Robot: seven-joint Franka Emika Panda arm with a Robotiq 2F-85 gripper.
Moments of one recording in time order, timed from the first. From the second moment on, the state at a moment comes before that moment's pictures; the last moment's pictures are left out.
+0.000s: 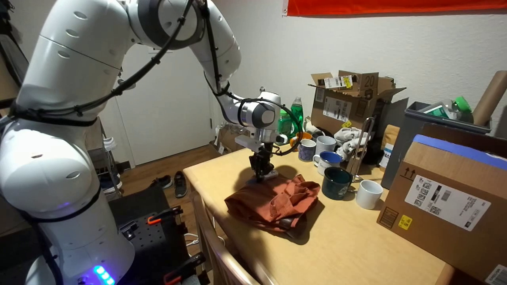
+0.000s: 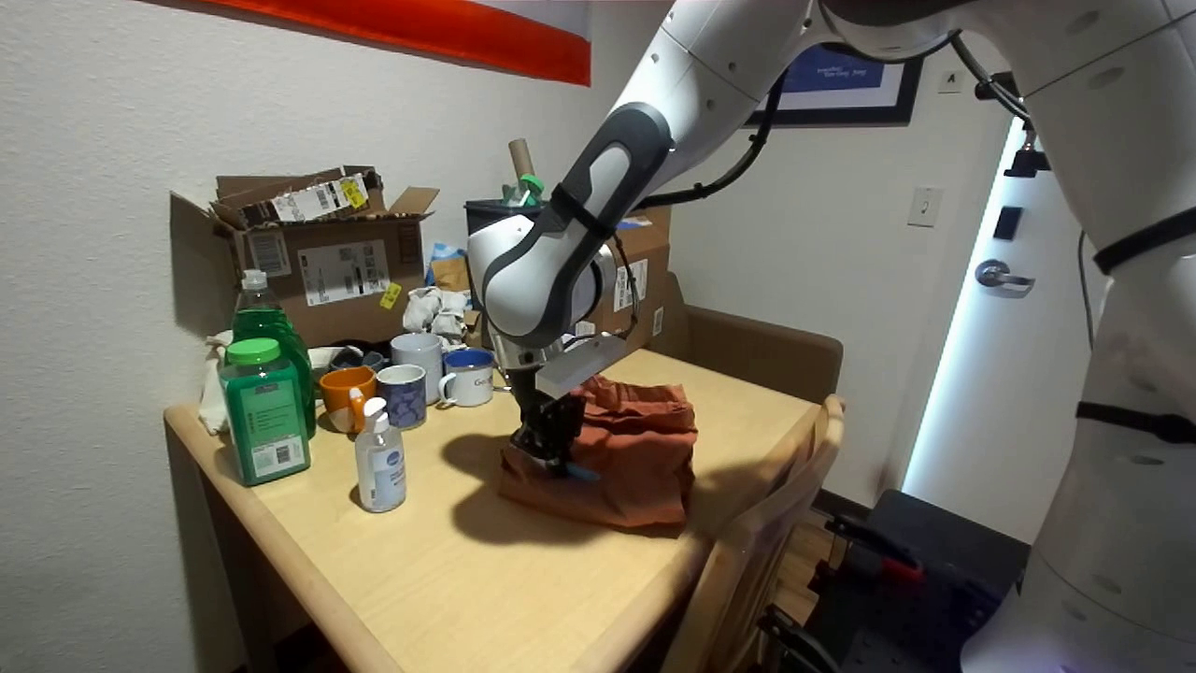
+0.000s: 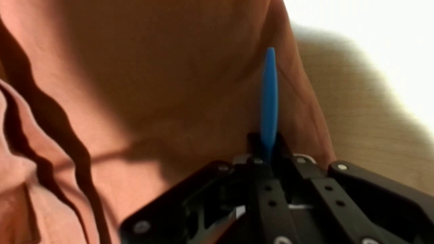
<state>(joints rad) 0.17 0.55 -0.02 -1.99 -0.15 2.30 0.21</state>
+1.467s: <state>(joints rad) 0.17 0.53 -0.02 -2.09 -0.14 2.38 0.27</state>
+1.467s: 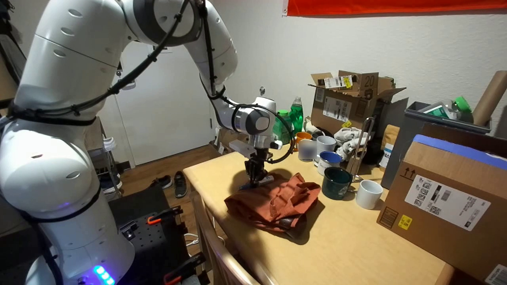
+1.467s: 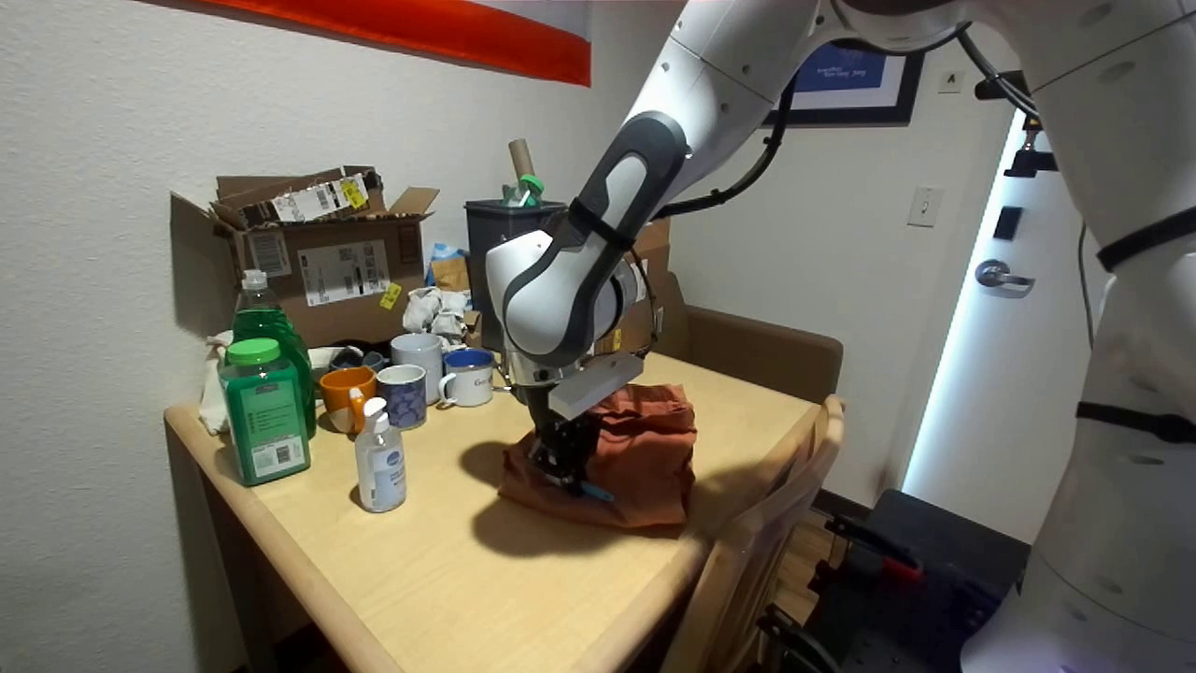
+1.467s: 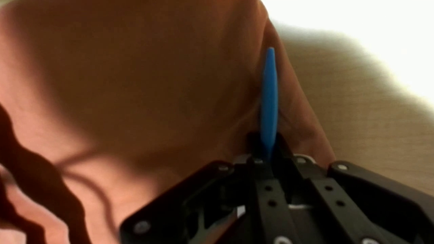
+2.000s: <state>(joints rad) 0.17 0.51 -0.03 -2.15 -0.14 2.47 0.27</state>
